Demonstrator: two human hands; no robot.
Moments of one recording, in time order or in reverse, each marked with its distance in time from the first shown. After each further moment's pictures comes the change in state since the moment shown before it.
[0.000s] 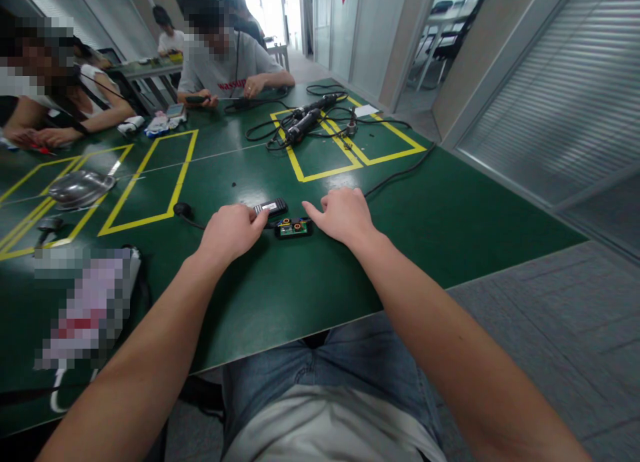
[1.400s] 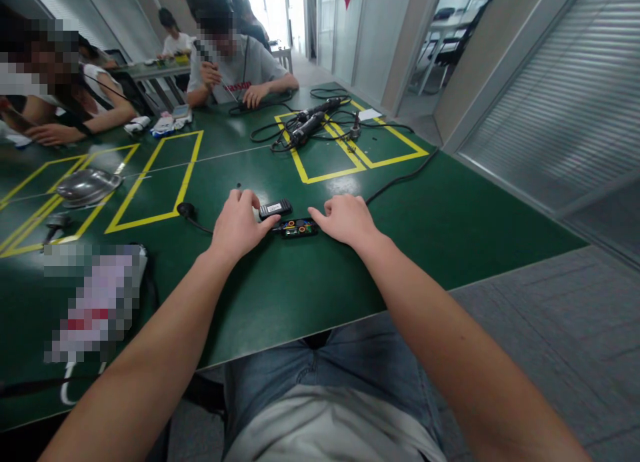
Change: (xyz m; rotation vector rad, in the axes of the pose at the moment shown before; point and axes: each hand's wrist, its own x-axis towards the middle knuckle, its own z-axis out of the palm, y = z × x) left_hand 0.009 -0.010 0.021 -0.186 0.209 0.025; right_hand 0.001 0.002 0.001 0.071 -0.108 0.034
